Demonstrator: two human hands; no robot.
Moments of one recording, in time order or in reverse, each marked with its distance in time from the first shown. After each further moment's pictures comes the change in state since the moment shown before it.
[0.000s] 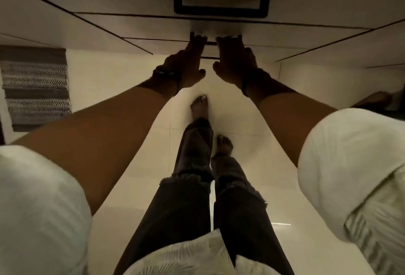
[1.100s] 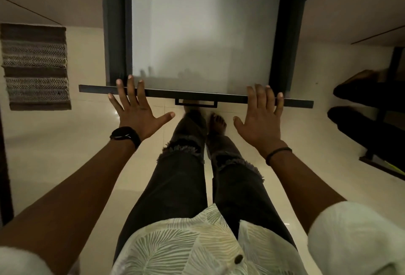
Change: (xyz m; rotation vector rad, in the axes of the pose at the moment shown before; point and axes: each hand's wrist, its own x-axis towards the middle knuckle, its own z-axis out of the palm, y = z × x) left_hand -0.267 -0.024 0.149 0.137 0.169 -0.390; right_hand -0.302 0.068 0.113 -0.109 0.211 0.104
